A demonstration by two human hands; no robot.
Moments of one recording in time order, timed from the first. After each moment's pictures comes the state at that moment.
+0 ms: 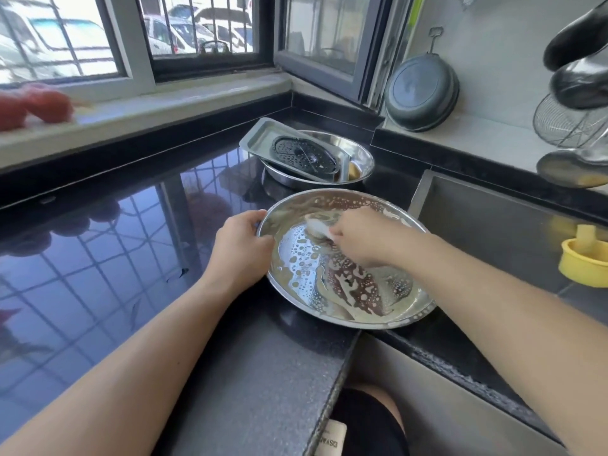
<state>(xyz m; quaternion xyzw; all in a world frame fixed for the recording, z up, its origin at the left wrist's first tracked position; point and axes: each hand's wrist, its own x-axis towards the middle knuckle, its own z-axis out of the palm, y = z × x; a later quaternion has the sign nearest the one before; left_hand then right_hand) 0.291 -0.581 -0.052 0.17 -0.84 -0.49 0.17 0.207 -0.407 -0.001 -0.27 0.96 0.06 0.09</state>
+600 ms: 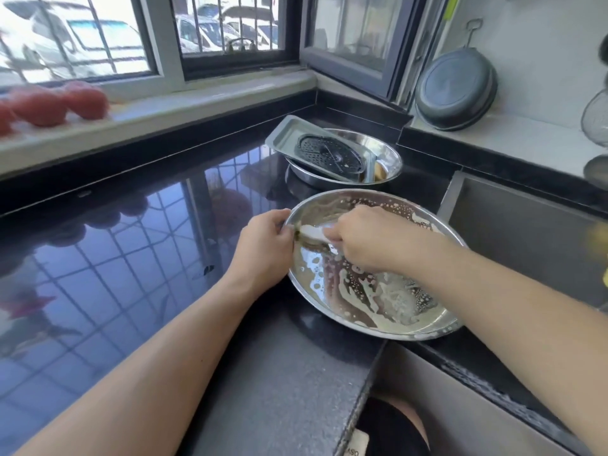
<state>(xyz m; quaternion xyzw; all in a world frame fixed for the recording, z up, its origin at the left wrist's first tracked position) 0.290 -0.585 -0.054 0.16 -0.84 -0.49 0.17 0.204 -0.432 -0.006 -0.39 0.91 0.09 0.06</state>
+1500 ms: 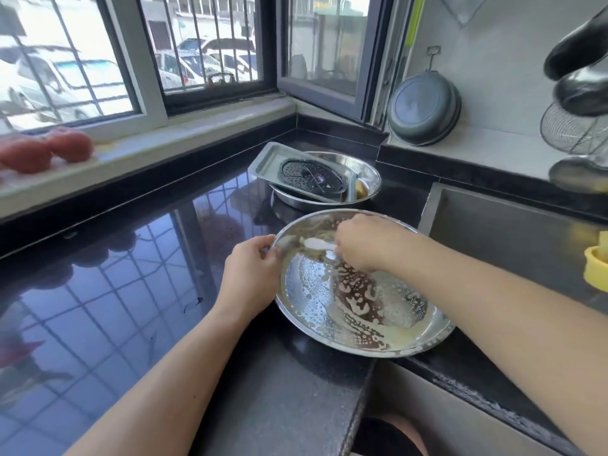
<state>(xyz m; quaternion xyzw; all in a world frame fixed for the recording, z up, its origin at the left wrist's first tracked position) 0.288 -0.583 -0.055 0.19 -0.84 -0.48 0.19 0.178 -0.423 -0.004 -0.30 0.95 0.09 0.05</state>
